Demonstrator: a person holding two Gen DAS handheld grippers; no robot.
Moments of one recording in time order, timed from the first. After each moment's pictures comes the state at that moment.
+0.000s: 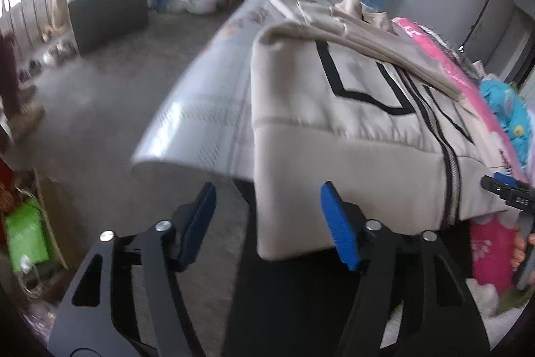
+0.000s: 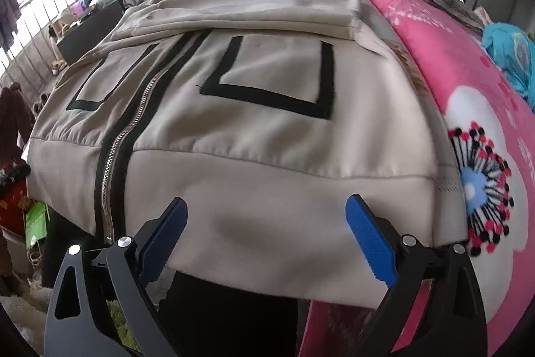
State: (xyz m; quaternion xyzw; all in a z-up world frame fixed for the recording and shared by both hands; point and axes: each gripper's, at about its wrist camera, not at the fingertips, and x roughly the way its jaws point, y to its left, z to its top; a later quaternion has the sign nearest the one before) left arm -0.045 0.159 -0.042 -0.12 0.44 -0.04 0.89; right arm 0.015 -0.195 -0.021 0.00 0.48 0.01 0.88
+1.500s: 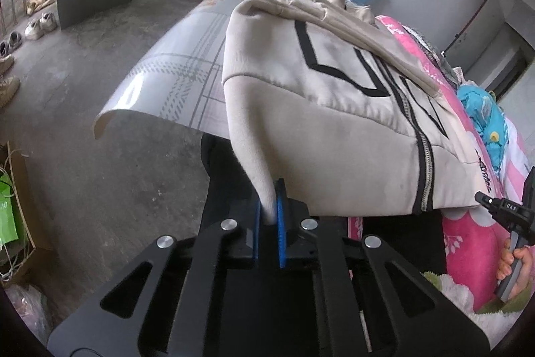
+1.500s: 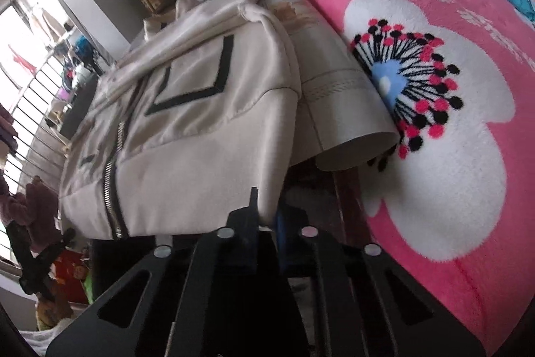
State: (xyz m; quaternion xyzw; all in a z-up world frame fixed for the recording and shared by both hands) left arm -0.050 0.147 -0.051 -0.17 0.45 -0.08 0.88; right arm -0.048 -0.288 -0.024 0.20 0.46 -0.03 0.86
